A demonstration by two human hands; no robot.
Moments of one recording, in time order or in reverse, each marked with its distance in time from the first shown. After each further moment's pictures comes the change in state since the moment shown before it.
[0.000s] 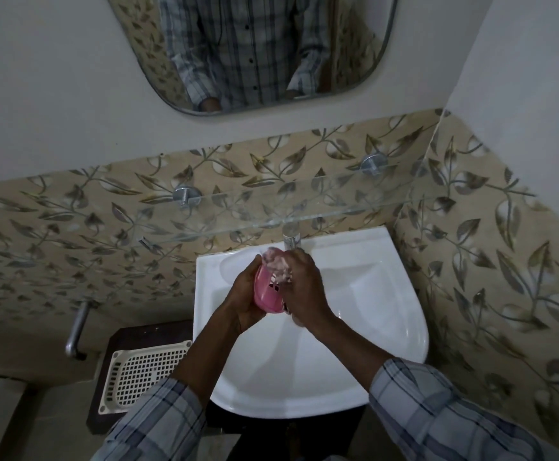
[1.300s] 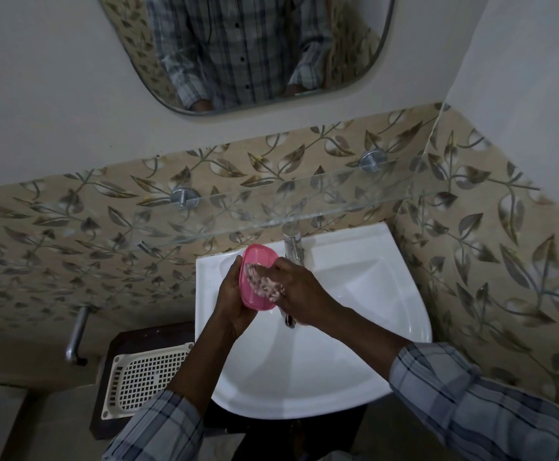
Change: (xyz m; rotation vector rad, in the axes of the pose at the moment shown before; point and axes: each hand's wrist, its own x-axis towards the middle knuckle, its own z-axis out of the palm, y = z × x) left_hand 0.003 -0.003 -0.023 -0.108 0.062 0.190; right_hand 0.006 0.004 -0.011 -0.129 -0.347 -0.258
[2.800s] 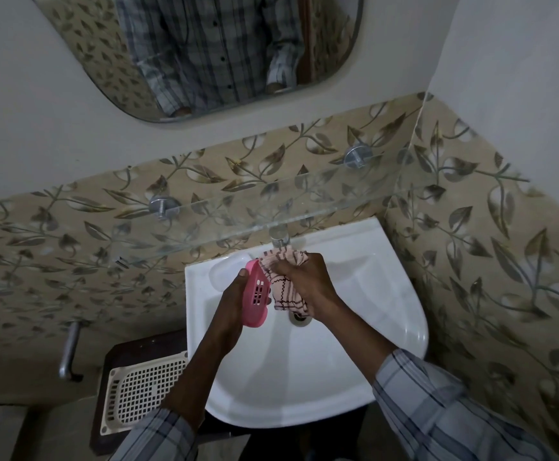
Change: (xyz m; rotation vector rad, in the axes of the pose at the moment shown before) left_hand 0.008 -0.015 -0.001 0.536 -0.028 0.157; right_hand 0.015 0.027 -0.004 0.892 0.381 0.837
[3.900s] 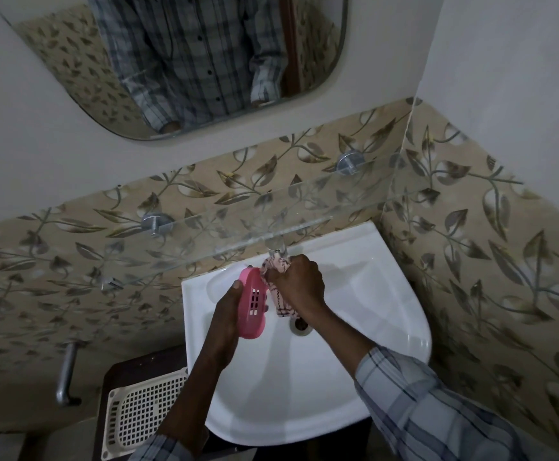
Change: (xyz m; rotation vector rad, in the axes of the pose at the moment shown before) left_hand 0.006 -0.006 -0.009 0.020 0.031 0.044; right_hand 0.010 -0.013 0.015 -0.722 0.216 -0.142
